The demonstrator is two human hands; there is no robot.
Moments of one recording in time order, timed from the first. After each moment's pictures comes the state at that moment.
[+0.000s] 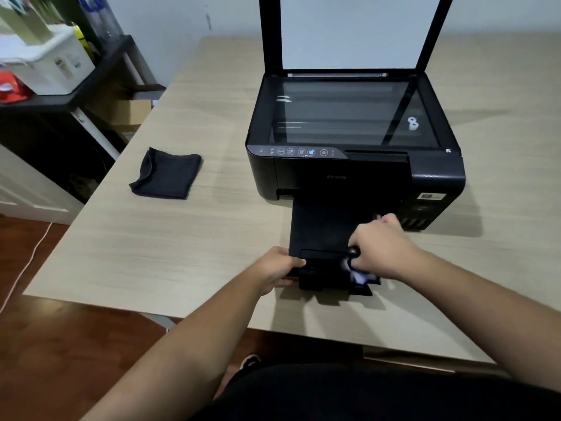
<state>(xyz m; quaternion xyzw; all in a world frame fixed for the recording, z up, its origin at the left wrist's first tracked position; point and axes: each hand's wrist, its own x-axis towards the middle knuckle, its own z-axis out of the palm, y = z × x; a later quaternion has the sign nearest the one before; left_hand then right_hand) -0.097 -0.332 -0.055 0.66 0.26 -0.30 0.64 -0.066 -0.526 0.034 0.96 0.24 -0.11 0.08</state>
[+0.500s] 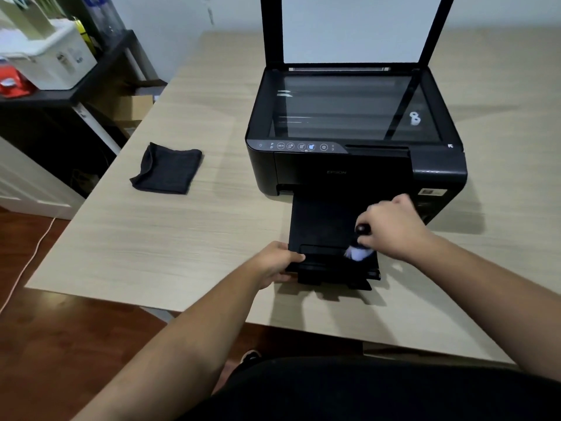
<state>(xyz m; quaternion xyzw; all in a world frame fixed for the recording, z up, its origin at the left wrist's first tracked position) -0.096 -0.332 -0.051 0.65 0.26 -0.31 0.64 -0.049 -0.538 0.039 0.97 0.24 -0.08 0.04</state>
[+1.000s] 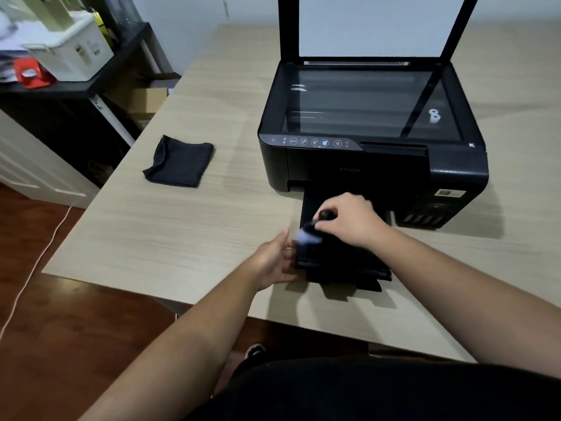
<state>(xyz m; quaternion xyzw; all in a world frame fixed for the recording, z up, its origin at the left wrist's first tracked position) -0.108 -0.318 -0.044 0.55 0.28 -0.31 0.72 -0.039 -0.475 0.024 0.94 0.19 -0.16 -0.25</state>
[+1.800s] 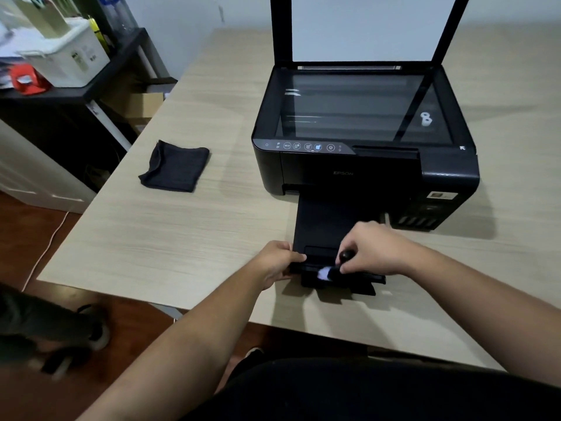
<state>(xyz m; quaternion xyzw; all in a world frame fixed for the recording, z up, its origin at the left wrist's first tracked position) -0.099 -0.329 -0.052 0.65 0.27 -0.27 0.66 -0.055 -0.521 0.027 0.94 0.25 -0.18 -0.11</state>
